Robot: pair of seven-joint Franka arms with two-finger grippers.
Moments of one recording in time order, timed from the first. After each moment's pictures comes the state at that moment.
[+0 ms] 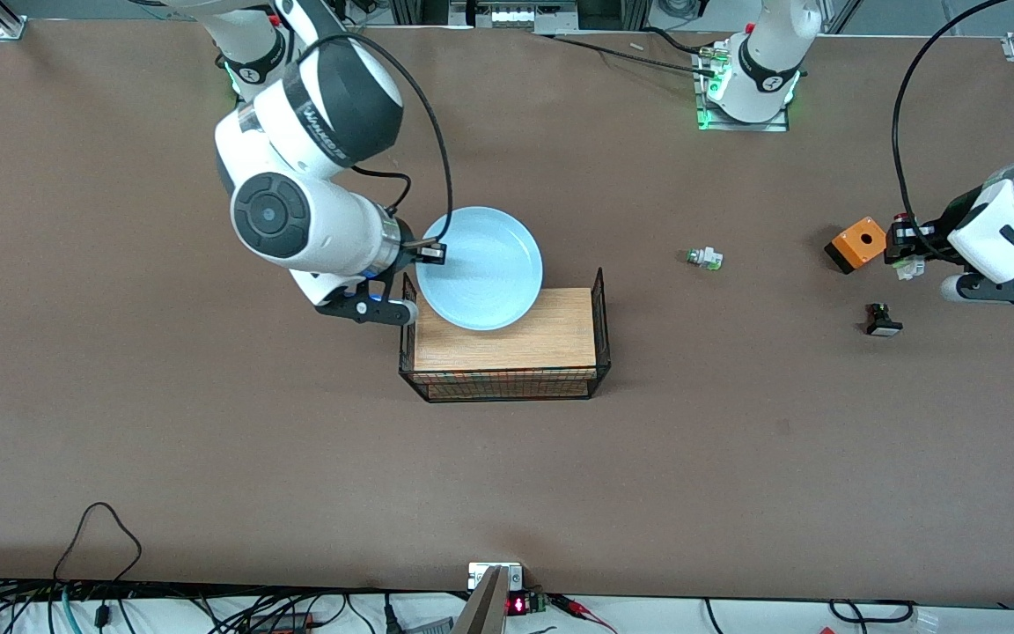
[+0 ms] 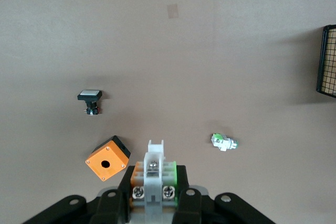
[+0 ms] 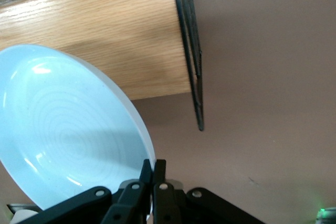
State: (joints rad) left arm 0.02 0.12 -0.03 -1.61 0.02 1.58 0.02; right arm 0.61 0.56 -0.10 -1.22 0.36 1.59 0.65
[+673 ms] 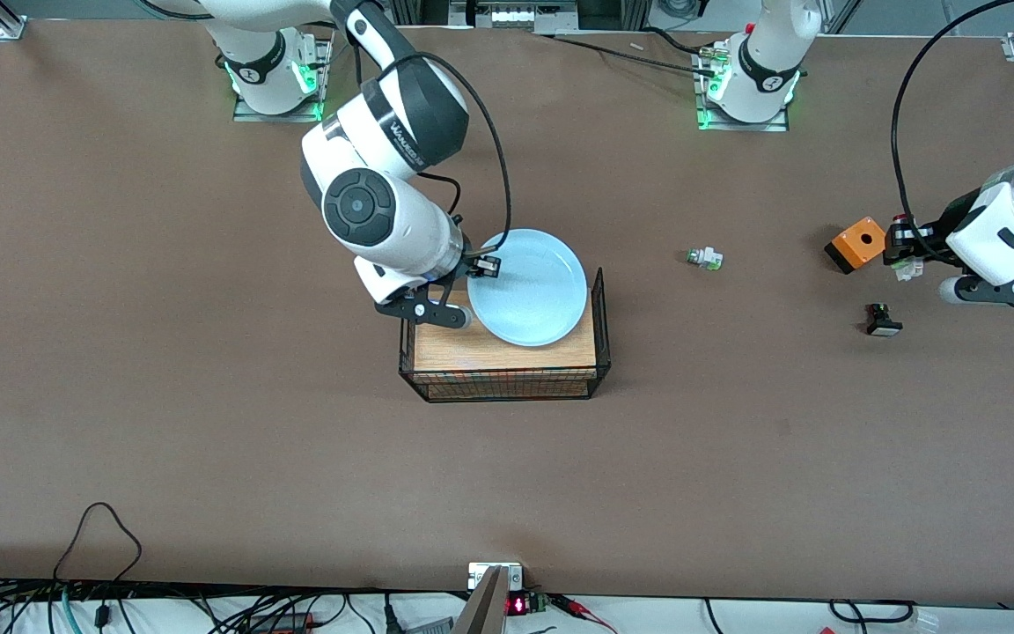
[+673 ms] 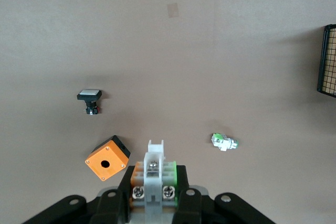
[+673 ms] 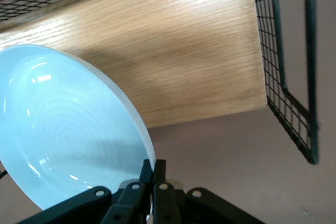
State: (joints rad) left arm 0.02 0.13 -0.03 -1.61 0.02 1.58 0.02; right arm 0.69 0.63 -0.10 -1.23 0.36 1.79 0.75
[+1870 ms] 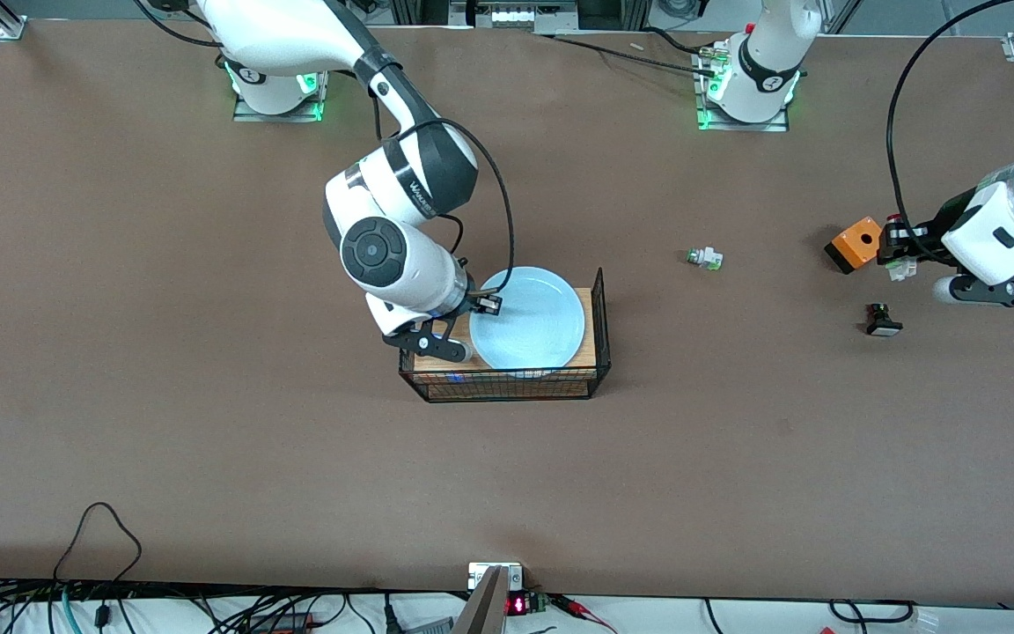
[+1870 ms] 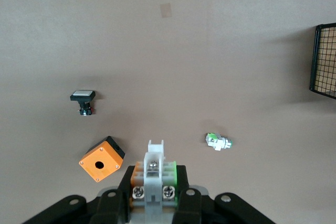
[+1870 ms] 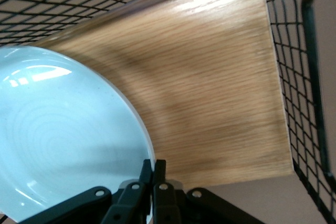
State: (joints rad) left arm 0.02 0.13 -0.03 -1.61 0.00 1.58 0.02; right arm 0.68 0.72 -0.11 -1.23 0.36 1.91 0.75
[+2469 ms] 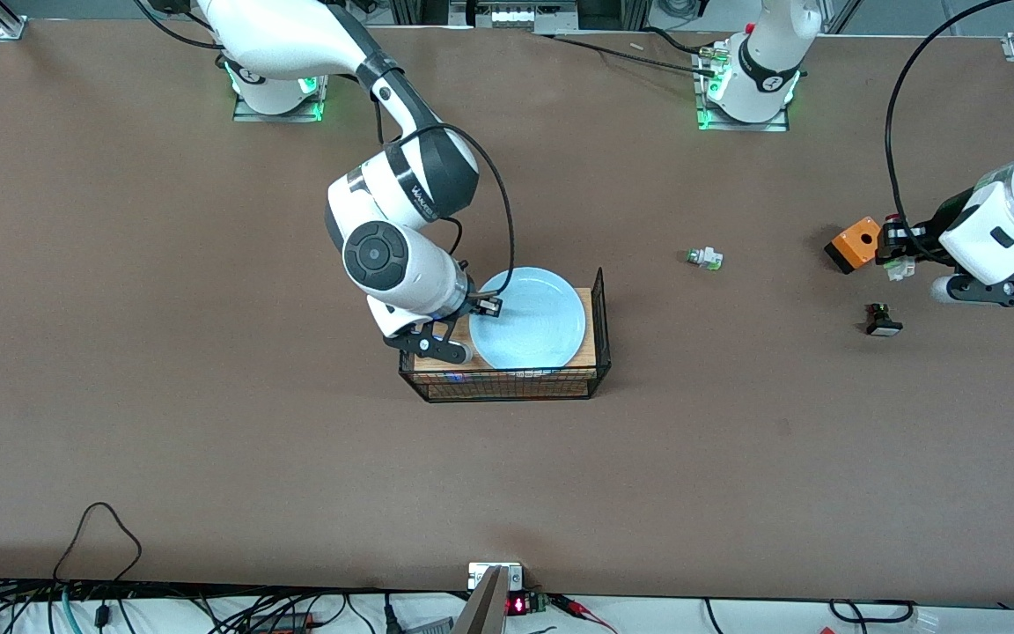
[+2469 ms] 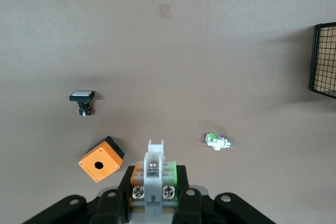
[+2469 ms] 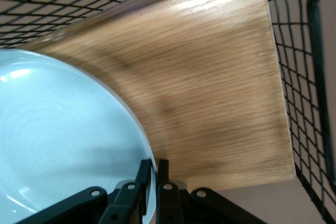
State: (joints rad) left arm 0.02 0.13 -0.04 -1.61 0.00 1.58 0.02; right arm 0.68 0.73 -0.11 -1.23 0.36 1.92 0.75
